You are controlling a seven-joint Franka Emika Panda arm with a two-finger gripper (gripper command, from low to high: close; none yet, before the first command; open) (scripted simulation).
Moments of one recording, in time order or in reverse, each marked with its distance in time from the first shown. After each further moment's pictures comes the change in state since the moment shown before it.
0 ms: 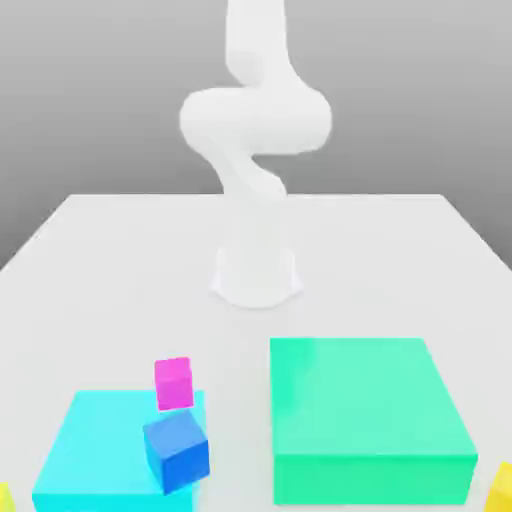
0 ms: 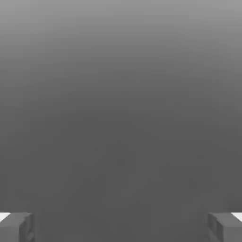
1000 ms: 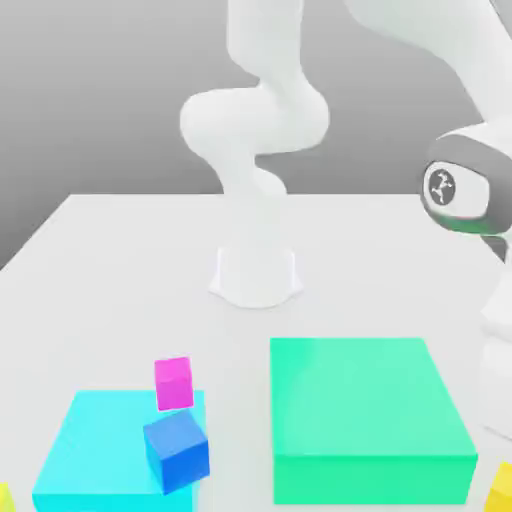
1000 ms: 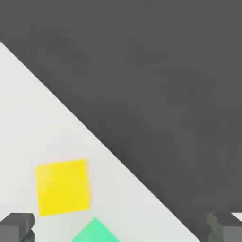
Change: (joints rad) arm 0.279 1.099 0.186 0.148 -0.150 0.240 -0.239
